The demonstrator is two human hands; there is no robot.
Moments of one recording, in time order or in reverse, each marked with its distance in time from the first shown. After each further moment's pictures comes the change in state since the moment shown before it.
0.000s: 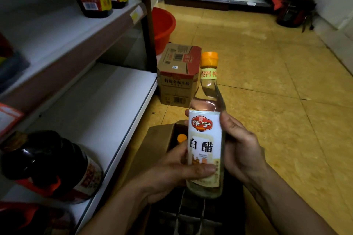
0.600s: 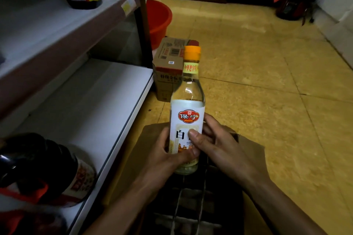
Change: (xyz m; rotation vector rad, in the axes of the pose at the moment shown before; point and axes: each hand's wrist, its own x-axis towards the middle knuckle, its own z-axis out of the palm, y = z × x) left_hand 0.018 -0.007 -0.005 0.084 0.375 0.193; right_hand 0.006 0.015 -0.004 -0.622 0.020 0.047
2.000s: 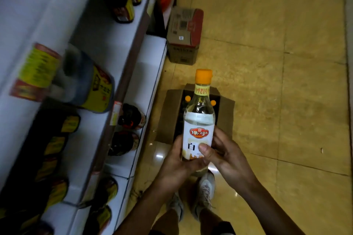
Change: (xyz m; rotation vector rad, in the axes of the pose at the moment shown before) left_hand -0.239 0.281 0.023 -0.092 -0.046 -0.441; right_hand -0.197 -0.312 0.029 0.081 0.054 0.392
